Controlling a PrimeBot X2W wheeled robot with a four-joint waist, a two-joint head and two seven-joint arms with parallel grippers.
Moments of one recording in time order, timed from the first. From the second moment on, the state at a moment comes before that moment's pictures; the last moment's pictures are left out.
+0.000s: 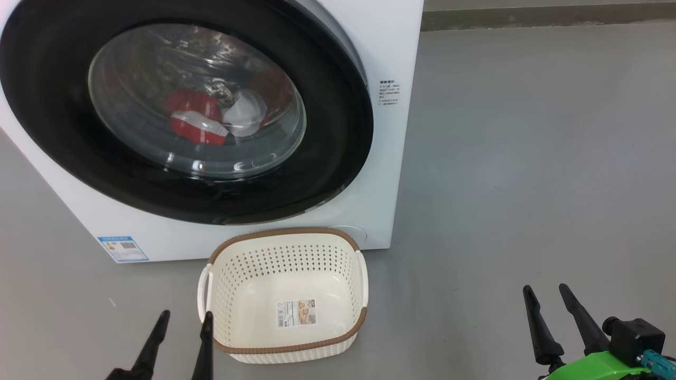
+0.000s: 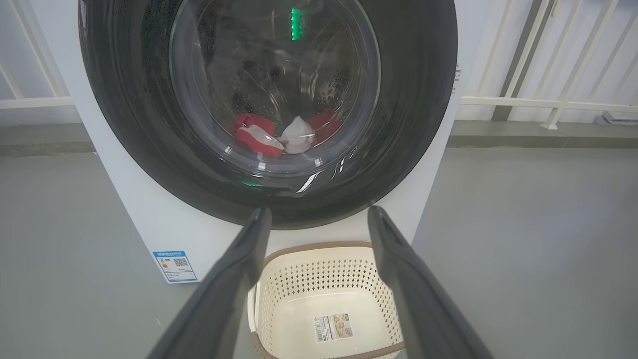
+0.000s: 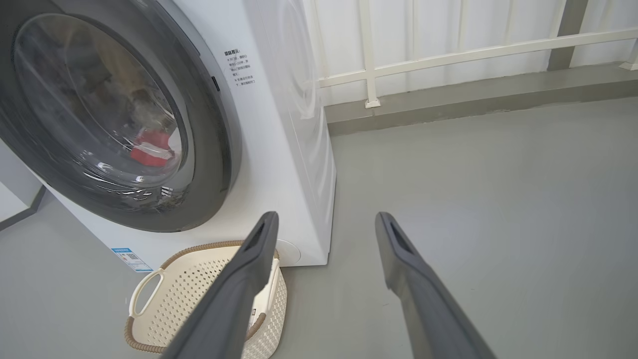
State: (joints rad) left arm 0.05 0.04 0.00 0.18 -0.15 -0.09 -0.24; right arm 0.04 -0.09 -0.01 0.31 0.41 0.12 -0.24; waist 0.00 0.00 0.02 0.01
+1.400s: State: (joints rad) left arm -0.05 0.04 -0.03 0.14 -0.21 -0.11 -0.25; right arm -0.35 -0.10 0.04 0.26 0.65 0.12 -0.26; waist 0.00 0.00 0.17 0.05
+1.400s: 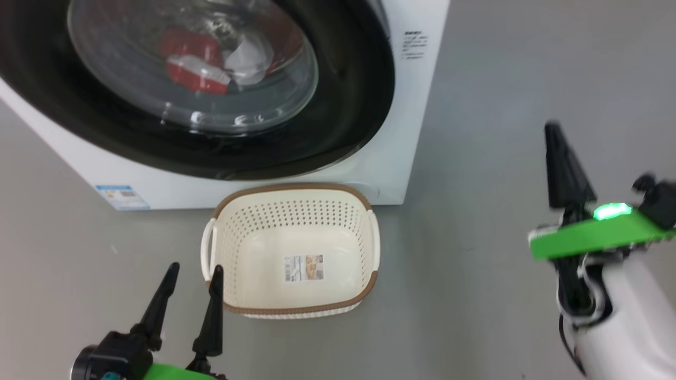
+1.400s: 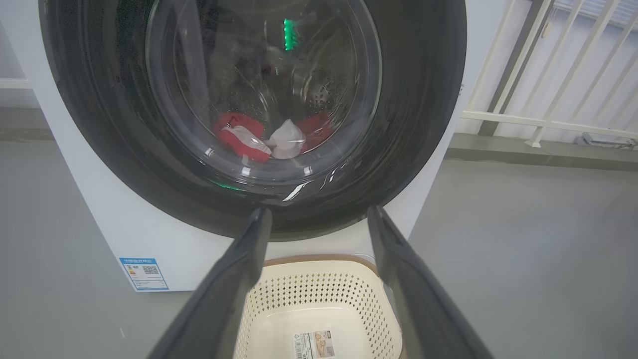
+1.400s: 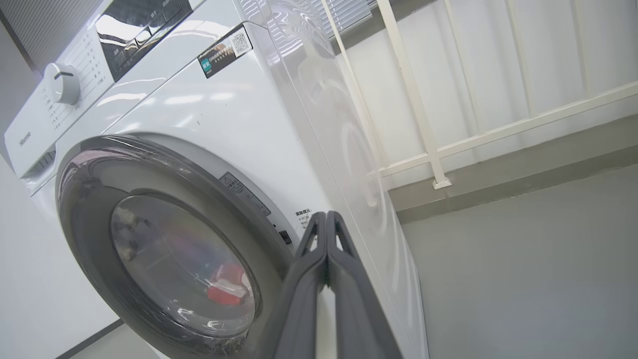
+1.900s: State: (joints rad) left arm -0.11 0.04 -0.13 0.15 -0.27 -0.11 -0.25; right arm -0.70 -0.25 0.21 0.38 1.03 0.12 -0.19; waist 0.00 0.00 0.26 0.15
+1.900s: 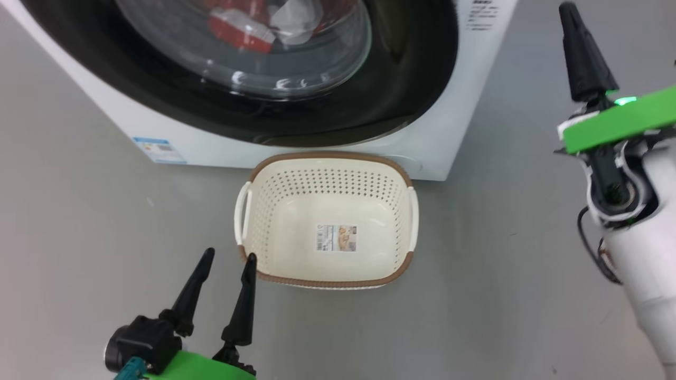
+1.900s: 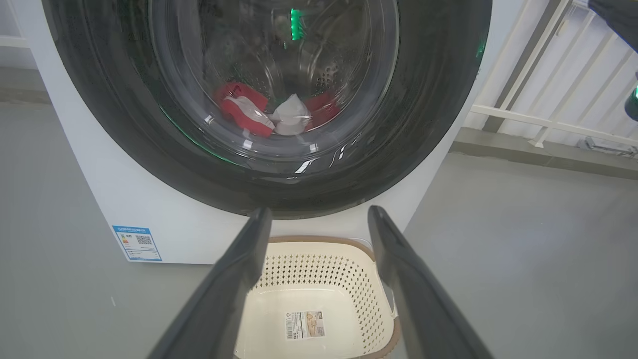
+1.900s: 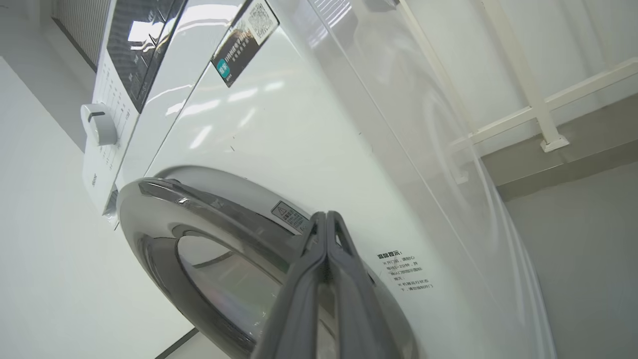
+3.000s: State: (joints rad) left arm -0.21 0.04 -0.21 0.16 -0.33 -0.11 -0.25; right arm -1.11 -0.39 0.30 0.59 1.64 0.12 0.46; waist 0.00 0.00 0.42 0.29
